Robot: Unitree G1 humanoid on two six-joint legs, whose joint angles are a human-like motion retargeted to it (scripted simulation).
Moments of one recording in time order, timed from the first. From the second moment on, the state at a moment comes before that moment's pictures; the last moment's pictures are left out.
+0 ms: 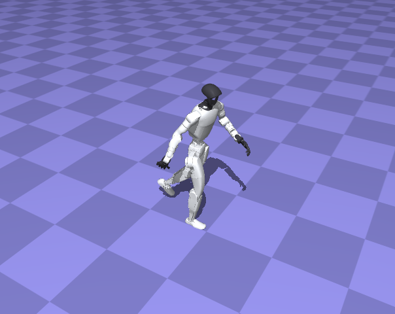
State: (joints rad) left arm -0.24 0.48 -0.33 0.24 0.04 -0.16 0.11; right arm 0.19 -0.56 0.36 1.24 -0.15 0.14 0.67; waist -0.34 0.08 0.17; left_leg 0.27 0.07 0.05 0.45 -0.07 0.04; right_leg -0.24 -0.05 -0.20 0.26 -0.32 0.02
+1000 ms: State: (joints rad) left arm 0.17 0.48 0.05 -0.26 -0.43 -0.18 0.12; right arm -0.15 -0.43 0.28 1.16 0.16 0.08 -0.39; waist -0.01 0.11 0.27; left_leg -0.12 0.17 0.20 1.14 -0.40 0.17; right_leg -0.21 -0.09 -0.22 0.58 -0.50 0.01
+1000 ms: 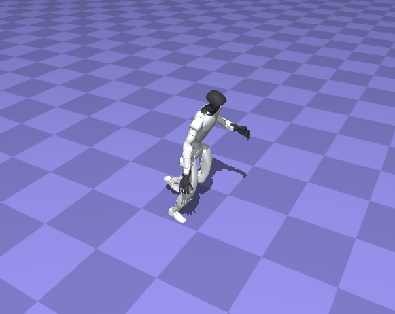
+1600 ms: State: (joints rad) left arm -0.17 0.34 -0.22 0.77 -0.21 -0.06 0.24; right arm -0.03 -0.37 0.33 0.69 0.07 0.00 -0.14; waist -0.12 -0.05 0.18; left_leg 0.06 0.03 0.18 0.31 -0.29 0.06; right_leg -0.31 -0.08 -0.24 0.26 -0.30 0.04
